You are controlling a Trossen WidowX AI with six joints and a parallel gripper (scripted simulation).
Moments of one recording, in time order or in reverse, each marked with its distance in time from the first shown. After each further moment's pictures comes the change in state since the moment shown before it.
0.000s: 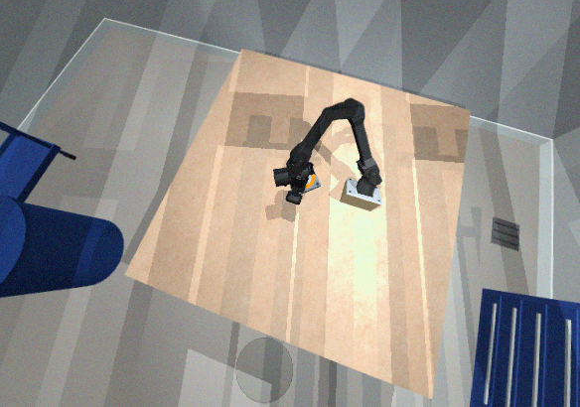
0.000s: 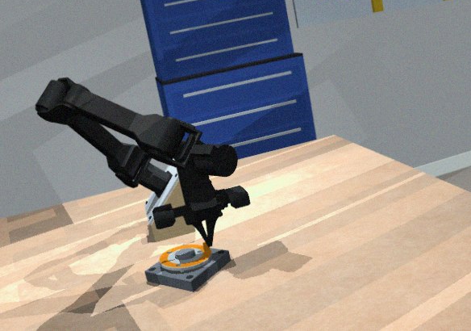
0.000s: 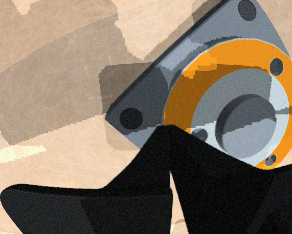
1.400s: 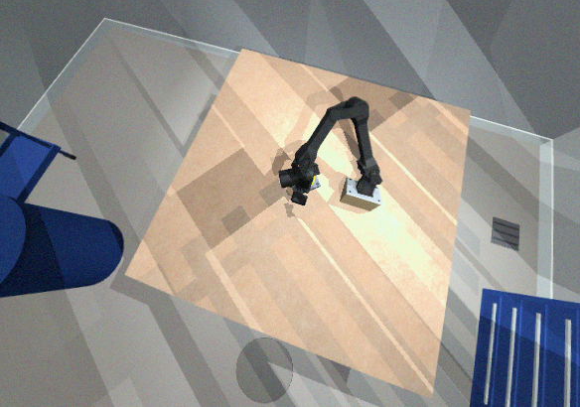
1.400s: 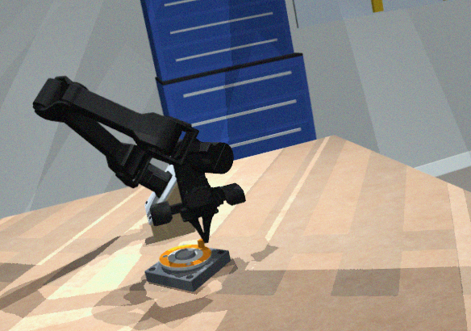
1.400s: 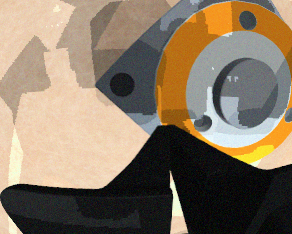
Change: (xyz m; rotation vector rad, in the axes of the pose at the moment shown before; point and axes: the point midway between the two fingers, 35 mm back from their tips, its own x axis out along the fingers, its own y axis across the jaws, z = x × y) arm -0.001 -0.004 -0.021 -0.003 0.005 0.004
